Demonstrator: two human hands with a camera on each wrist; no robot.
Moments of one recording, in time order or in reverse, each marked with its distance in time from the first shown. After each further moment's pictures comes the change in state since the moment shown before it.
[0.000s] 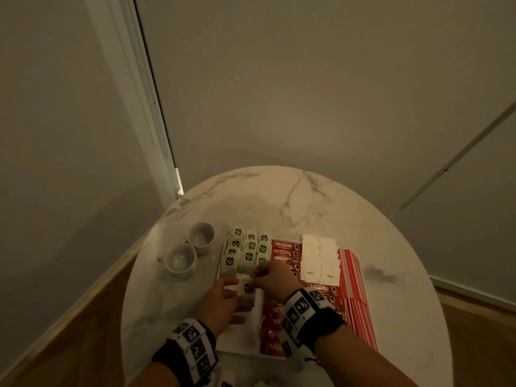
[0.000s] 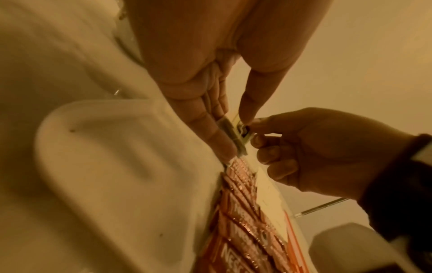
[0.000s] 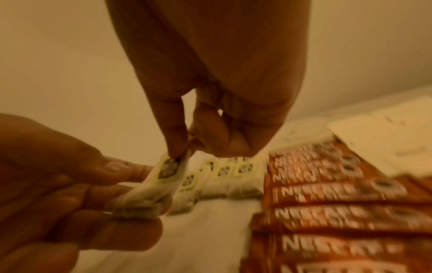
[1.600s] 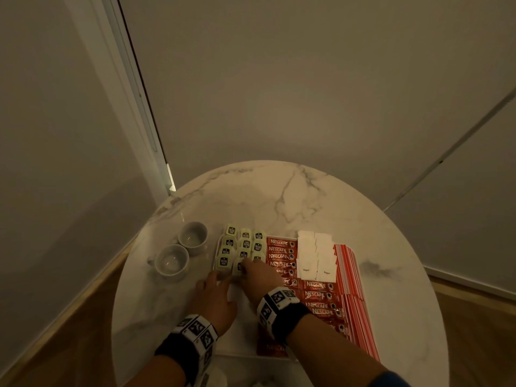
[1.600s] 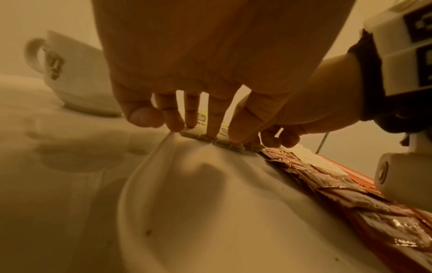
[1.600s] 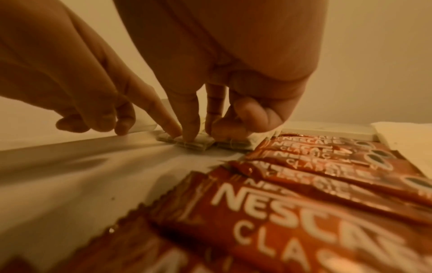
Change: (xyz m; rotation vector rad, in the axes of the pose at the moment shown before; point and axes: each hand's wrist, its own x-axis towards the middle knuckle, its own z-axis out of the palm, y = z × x) left_hand 0.026 -0.006 -0.007 1.248 0.106 0.273; right_hand 0.024 0.001 0.031 -0.488 0.067 -0.006
